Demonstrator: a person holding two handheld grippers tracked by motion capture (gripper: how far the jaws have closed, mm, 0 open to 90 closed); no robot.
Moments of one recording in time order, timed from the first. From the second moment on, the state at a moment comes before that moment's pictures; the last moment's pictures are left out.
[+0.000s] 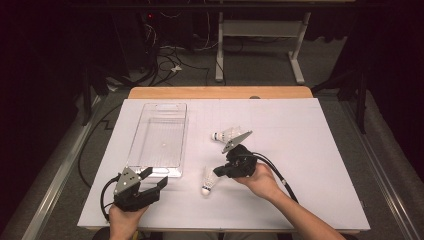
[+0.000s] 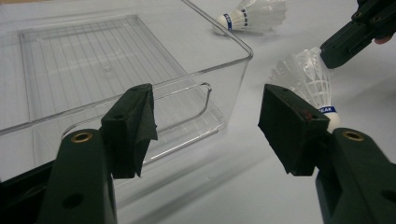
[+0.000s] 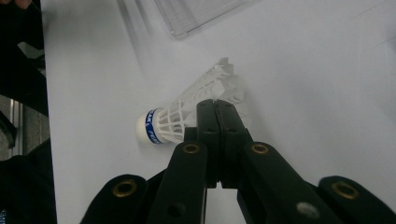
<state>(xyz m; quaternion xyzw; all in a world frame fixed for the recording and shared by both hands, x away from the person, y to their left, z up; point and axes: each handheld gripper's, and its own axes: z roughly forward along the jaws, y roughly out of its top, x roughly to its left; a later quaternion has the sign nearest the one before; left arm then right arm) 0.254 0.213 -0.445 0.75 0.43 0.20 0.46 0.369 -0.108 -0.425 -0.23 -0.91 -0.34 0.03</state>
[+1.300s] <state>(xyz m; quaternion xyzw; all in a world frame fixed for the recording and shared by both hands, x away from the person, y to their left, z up) 0.253 0.212 -0.445 0.75 0.43 0.21 0.46 0.373 -0.179 -0.418 -0.30 -0.88 -0.37 -0.01</state>
